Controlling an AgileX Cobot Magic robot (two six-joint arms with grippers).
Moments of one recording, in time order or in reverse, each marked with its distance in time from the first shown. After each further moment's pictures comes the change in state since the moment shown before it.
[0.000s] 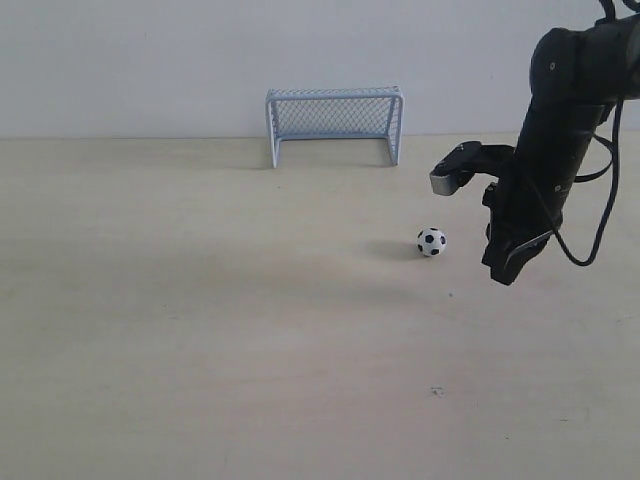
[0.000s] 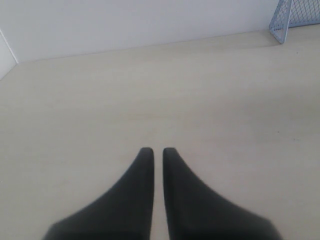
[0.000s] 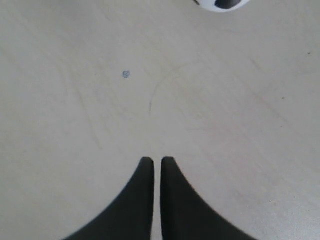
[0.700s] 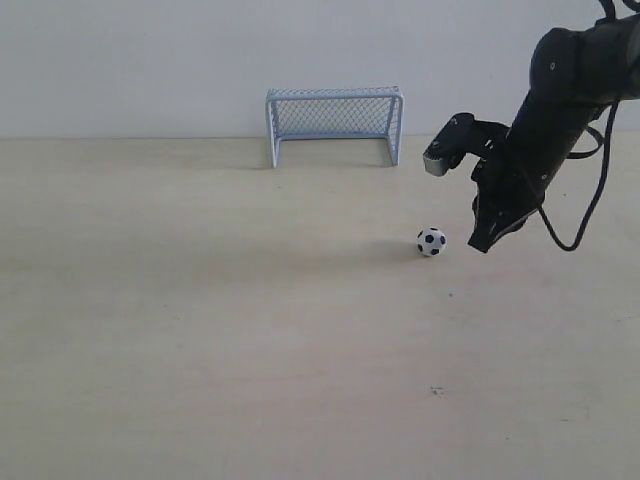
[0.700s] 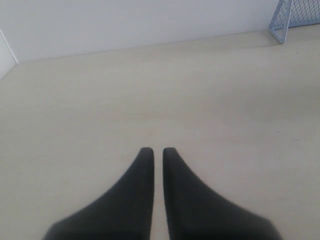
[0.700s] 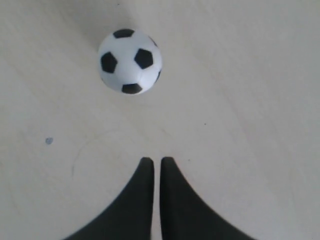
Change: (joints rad) left arm 0.000 0.000 0.000 0.000 0.000 0.000; right arm 0.000 0.000 0.000 0.002 -0.256 -0.080
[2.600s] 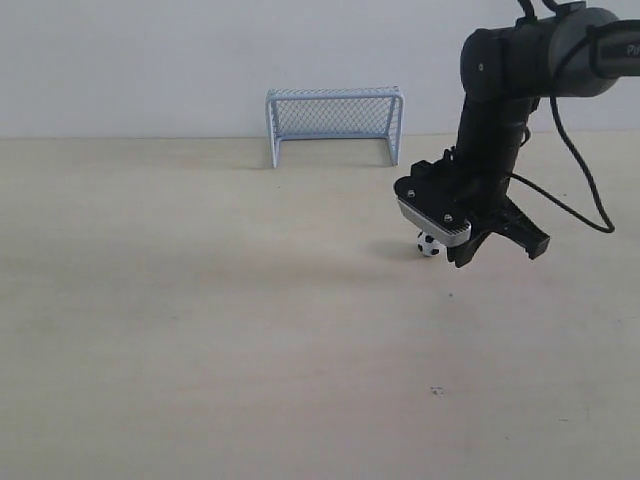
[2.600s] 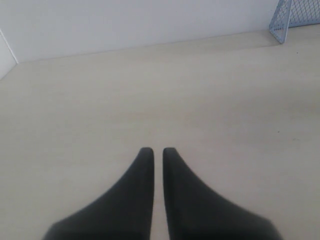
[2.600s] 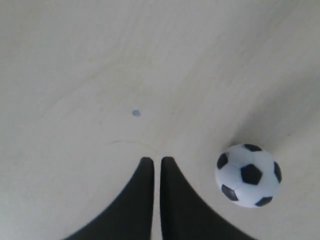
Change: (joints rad) left arm 0.000 0.000 0.000 0.000 0.000 0.000; right arm 0.117 0.094 -0.166 -0.089 0.277 -1.015
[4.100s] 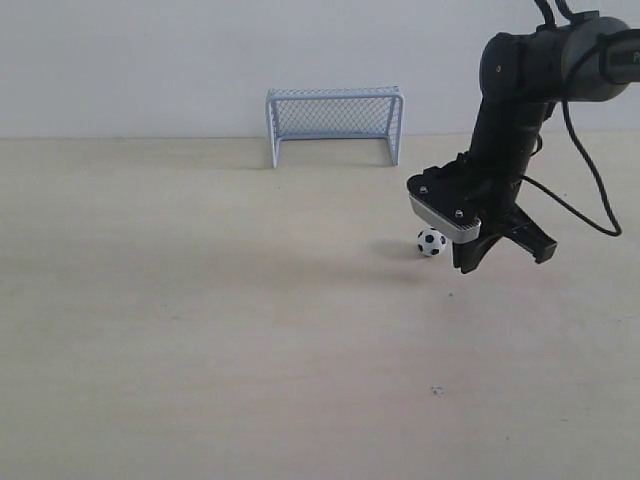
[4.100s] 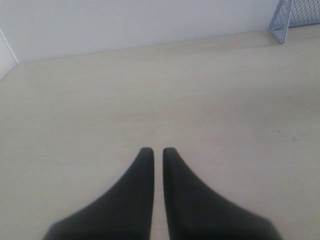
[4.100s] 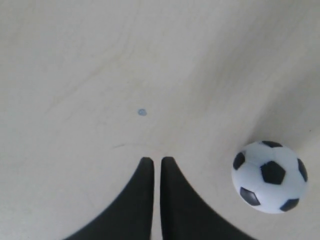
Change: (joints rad) left arm 0.000 0.000 0.000 0.000 0.000 0.000; right arm -0.057 0.046 -0.032 0.082 0.035 -0.042
